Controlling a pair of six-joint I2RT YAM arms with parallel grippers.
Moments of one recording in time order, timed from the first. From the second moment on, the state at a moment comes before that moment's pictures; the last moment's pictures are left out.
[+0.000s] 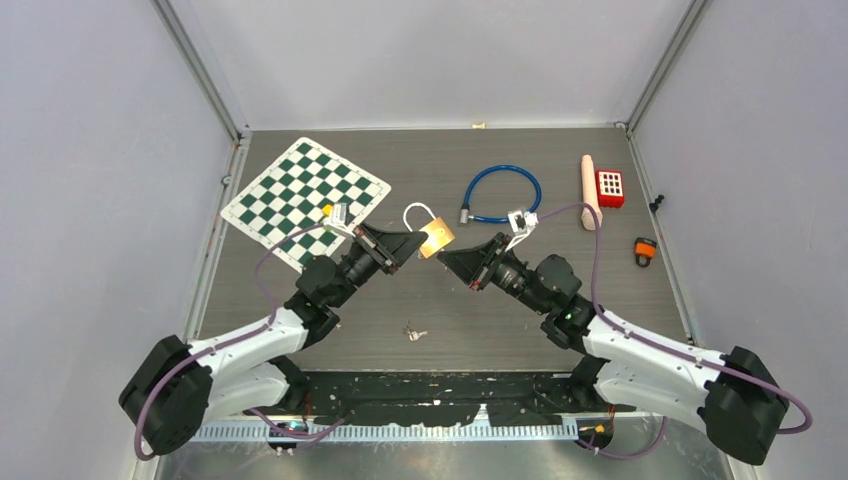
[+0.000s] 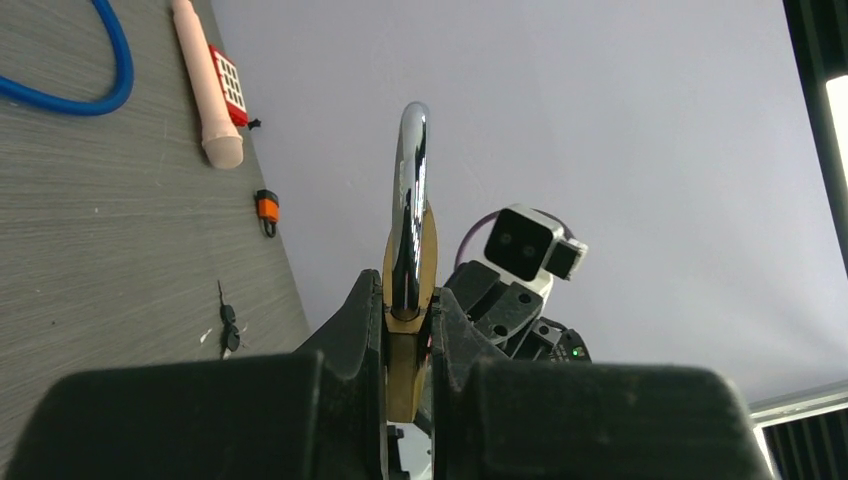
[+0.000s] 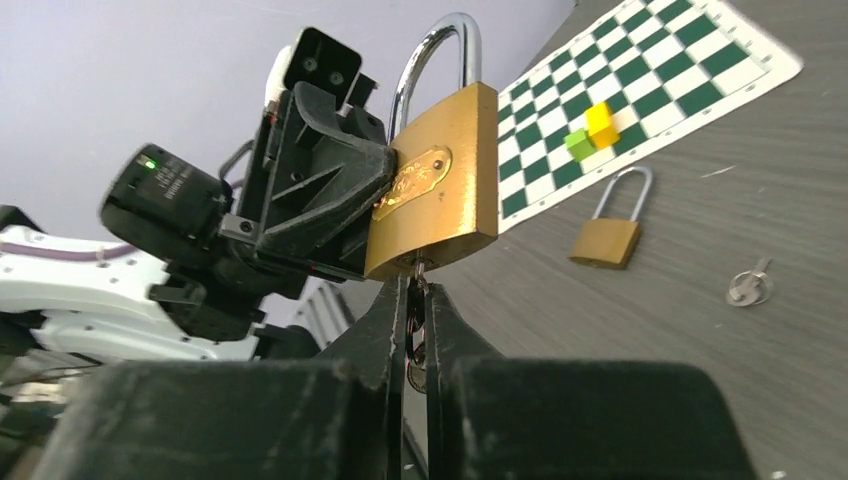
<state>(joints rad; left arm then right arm) -0.73 1.07 0.38 0.91 0.07 -1.35 0.81 0.94 0.40 0.68 -0.11 0.77</state>
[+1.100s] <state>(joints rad) -0.77 0.98 0.56 0.27 -0.10 -1.18 1.28 1.21 0.65 0.38 0.75 -0.16</state>
